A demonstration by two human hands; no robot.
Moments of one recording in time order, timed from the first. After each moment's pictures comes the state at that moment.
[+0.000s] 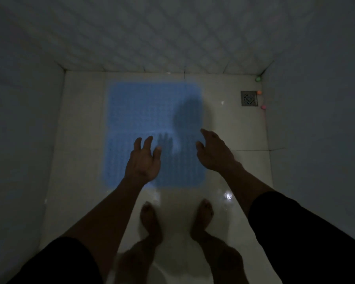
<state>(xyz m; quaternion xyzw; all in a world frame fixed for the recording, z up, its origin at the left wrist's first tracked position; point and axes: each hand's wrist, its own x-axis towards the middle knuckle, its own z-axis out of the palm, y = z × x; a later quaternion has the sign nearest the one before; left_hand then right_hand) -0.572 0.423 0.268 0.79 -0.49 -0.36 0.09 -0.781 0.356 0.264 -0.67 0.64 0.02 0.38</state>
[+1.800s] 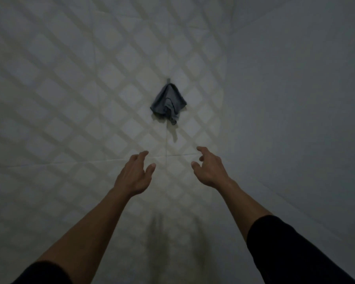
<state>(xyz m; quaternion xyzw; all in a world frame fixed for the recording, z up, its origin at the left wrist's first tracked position) -0.786 0.037 0.845 0.58 -0.73 -0.06 0.35 -1.020 0.053 0.870 -0.66 0.65 -0.37 0.11</state>
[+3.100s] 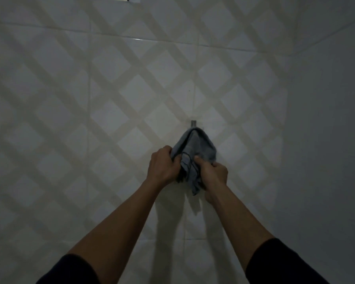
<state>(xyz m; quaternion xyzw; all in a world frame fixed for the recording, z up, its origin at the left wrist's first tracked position) -0.836 -0.279 0.989 0.56 -0.65 0.03 0.51 -0.969 -0.277 0.975 -0.42 0.48 -0.67 0.38</state>
